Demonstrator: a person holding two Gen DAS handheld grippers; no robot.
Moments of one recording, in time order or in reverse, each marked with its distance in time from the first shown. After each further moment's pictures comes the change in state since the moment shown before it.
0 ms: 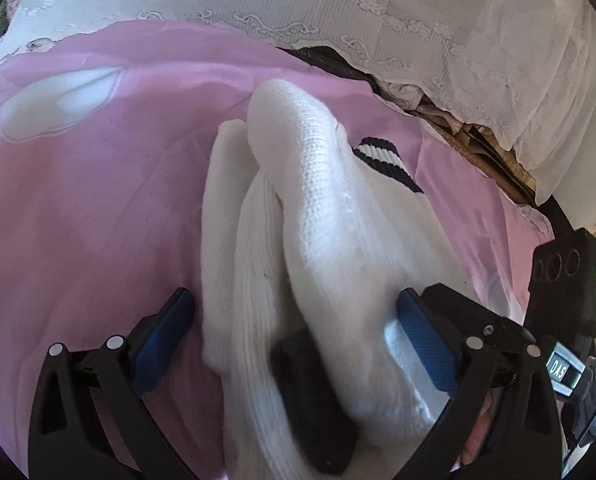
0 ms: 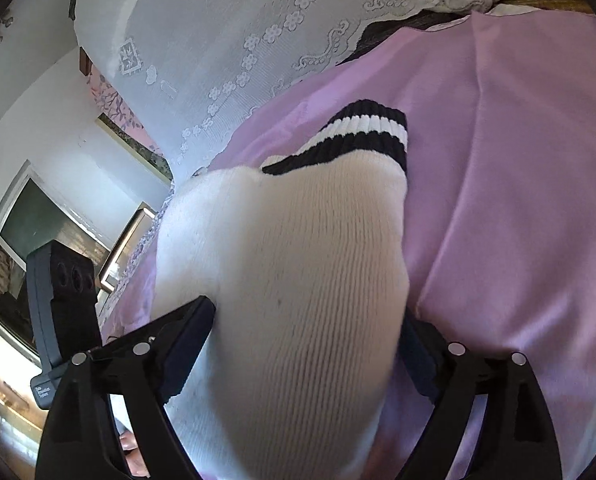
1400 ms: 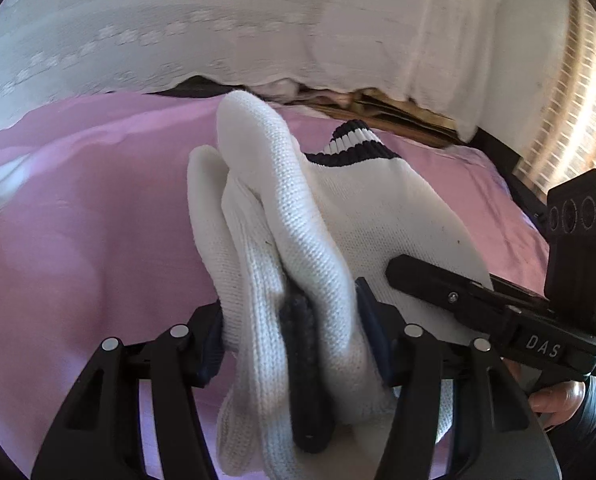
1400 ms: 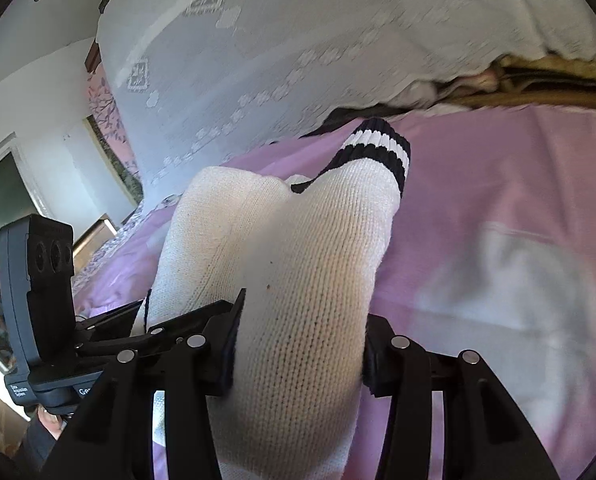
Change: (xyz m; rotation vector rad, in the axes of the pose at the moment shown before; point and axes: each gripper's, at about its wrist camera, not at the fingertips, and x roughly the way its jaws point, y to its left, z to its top) left arm -0.039 -0.119 -0.069 0.343 -0.089 -0.146; right arm -0.146 0.010 -0.067 -0.160 -0.238 -0.251
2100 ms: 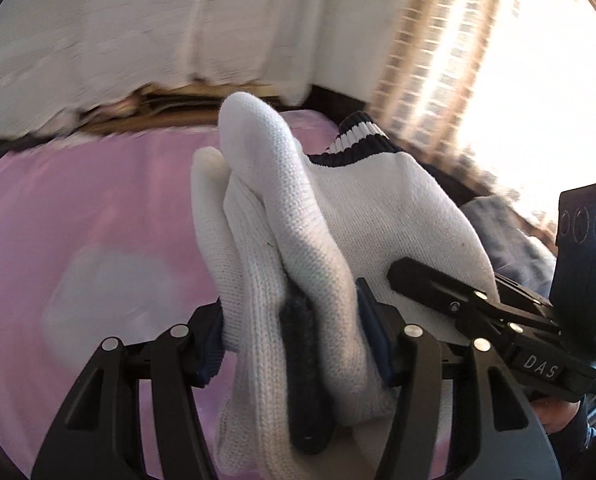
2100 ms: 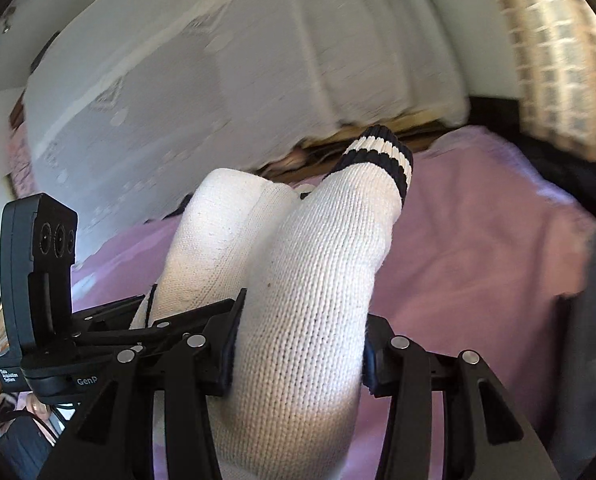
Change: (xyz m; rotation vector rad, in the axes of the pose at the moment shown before) left arm 0.037 -0.270 0.014 0.264 0.046 -0.380; right arm -0.271 -0.133 -0.023 0.103 -0.242 -0.429
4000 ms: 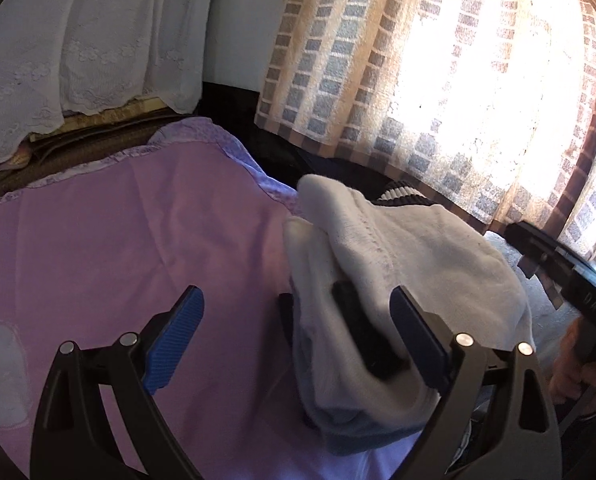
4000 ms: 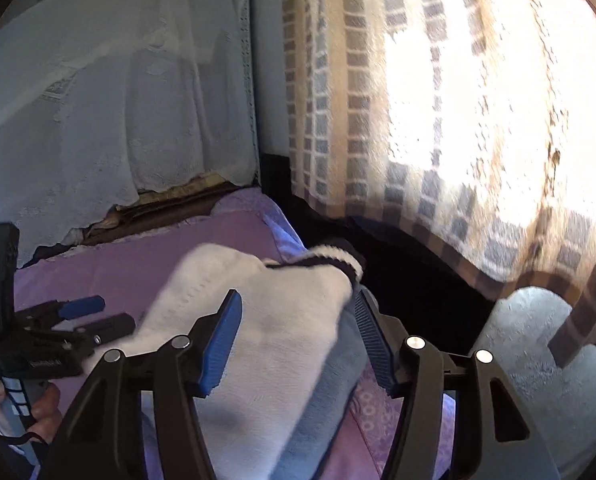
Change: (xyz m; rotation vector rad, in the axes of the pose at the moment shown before) left arm 0.071 -0.174 0.048 0.118 0.037 -0.097; right arm -0.189 -0.174 0.052 0.032 -0.121 -0.541
